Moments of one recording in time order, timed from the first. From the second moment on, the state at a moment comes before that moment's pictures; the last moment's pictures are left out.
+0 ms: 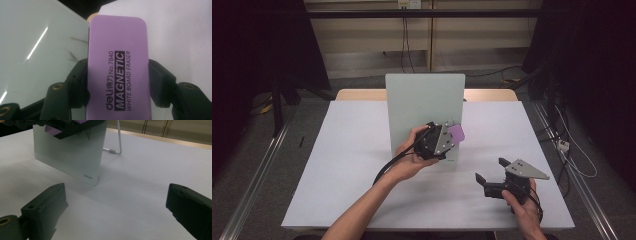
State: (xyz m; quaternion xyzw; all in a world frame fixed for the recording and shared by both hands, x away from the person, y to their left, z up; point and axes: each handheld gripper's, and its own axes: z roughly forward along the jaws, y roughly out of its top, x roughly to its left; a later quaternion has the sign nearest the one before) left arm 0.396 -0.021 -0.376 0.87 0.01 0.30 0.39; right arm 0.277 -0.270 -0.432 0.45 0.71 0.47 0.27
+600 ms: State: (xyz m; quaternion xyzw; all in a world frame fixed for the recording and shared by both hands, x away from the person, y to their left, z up) left arm 0.416 0.009 -0.327 0.84 0.06 0.34 0.42; right arm 0.277 -0.270 -0.432 0.45 0.71 0.47 0.27
